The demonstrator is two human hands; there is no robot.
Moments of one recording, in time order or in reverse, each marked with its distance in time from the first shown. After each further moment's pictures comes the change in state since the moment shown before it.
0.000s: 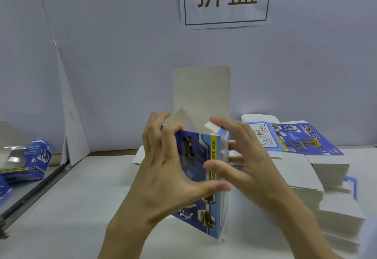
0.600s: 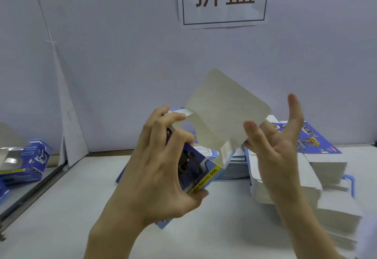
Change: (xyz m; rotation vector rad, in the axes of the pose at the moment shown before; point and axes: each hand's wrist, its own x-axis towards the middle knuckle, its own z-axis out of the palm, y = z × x) left_hand 0.002 -0.002 -0.021 0.178 0.033 0.282; right_hand 0.006 0.003 -0.004 0.492 0.479 -0.016
